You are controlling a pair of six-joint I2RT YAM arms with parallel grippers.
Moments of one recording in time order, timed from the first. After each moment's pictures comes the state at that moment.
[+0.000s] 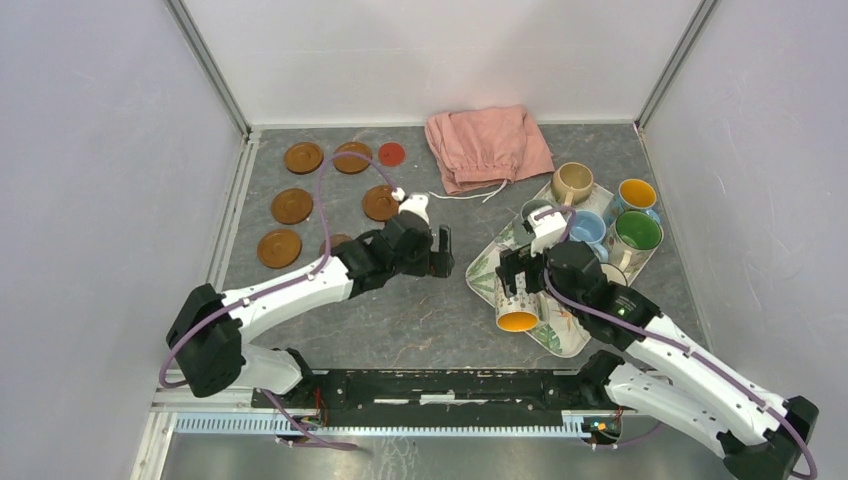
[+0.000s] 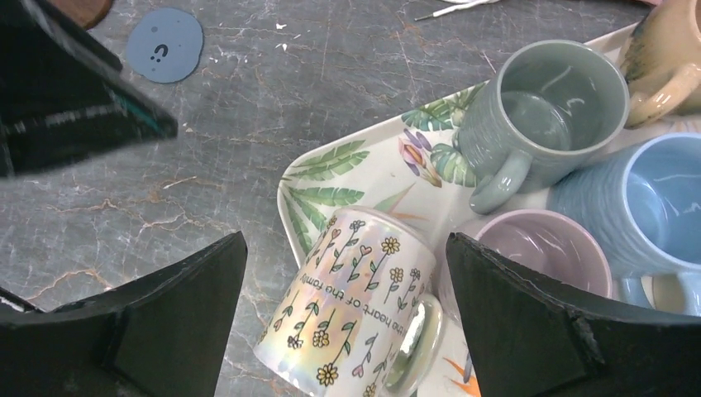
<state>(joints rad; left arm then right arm) -0.85 1.36 0.97 -0.32 -0.22 -0.59 0.78 0.76 0.68 -0.42 0.27 0.18</state>
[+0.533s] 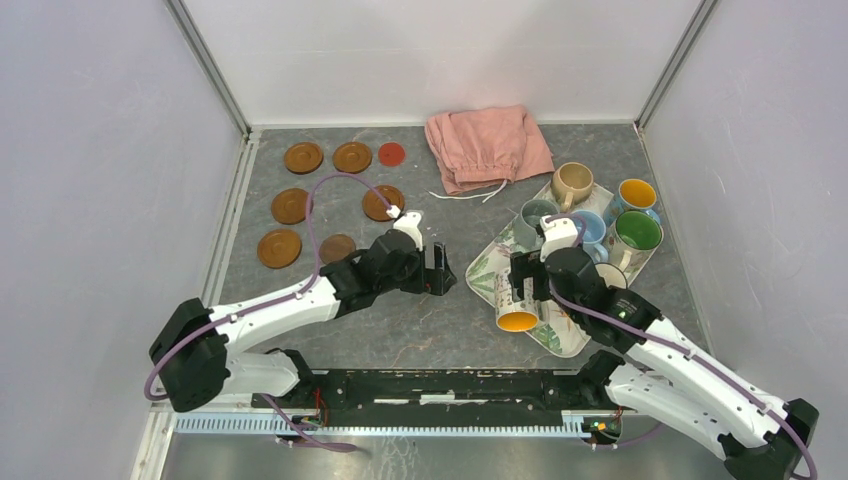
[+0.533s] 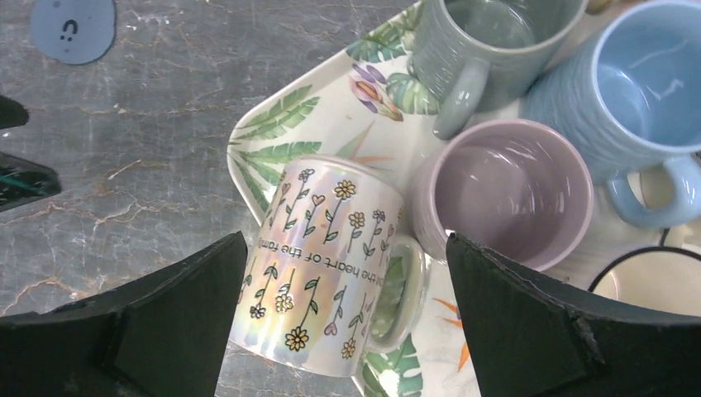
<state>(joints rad) -0.91 1.26 0.77 -0.16 -0.09 -0.65 0.78 0.72 0.66 -0.55 0.38 0.33</state>
